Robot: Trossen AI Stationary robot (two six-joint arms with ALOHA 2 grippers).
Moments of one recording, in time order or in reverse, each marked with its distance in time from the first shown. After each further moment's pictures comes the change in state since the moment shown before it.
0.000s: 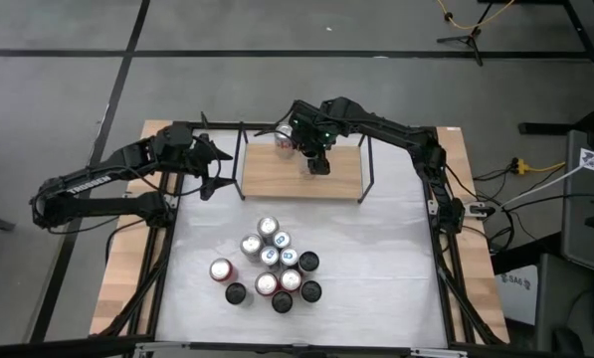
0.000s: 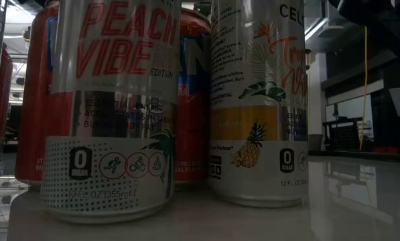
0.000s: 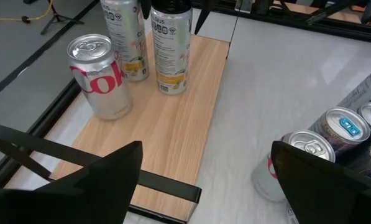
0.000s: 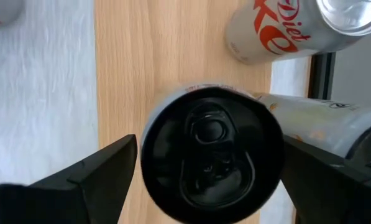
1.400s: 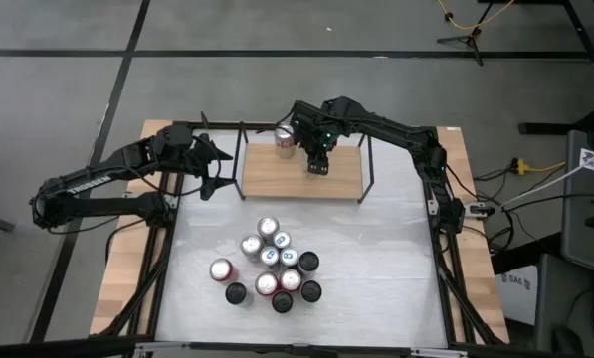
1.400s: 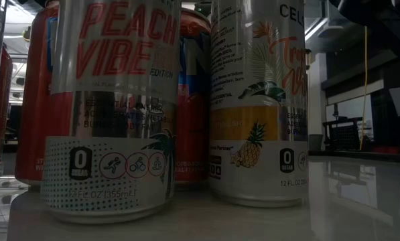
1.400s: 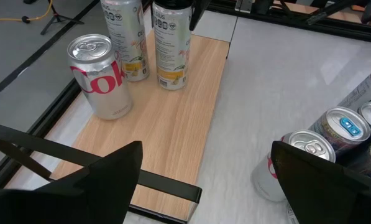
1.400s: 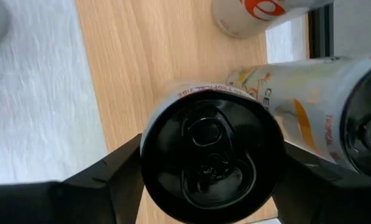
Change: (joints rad) left arm 0.000 0.000 0.000 0.000 0.000 0.001; right arm -0.002 -0.002 0.001 -0.049 0.040 0.165
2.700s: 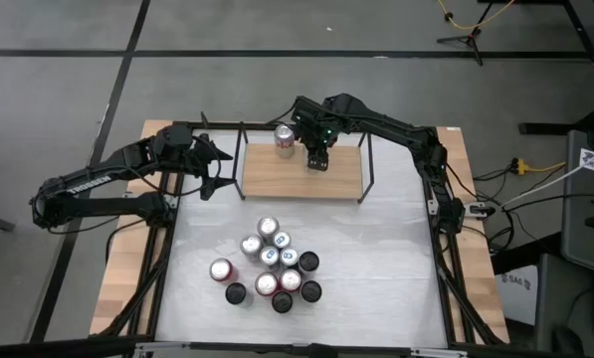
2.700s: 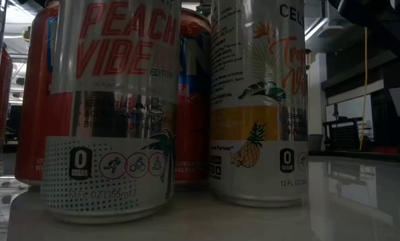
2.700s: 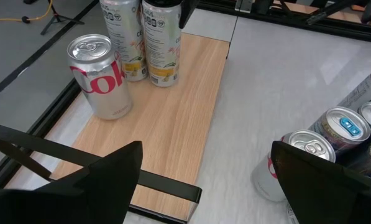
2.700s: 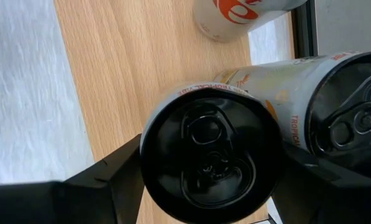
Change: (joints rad) left arm 0.000 0.000 0.000 0.000 0.000 0.001; right arm -0.025 0.000 -0.001 0.027 0.006 -0.003
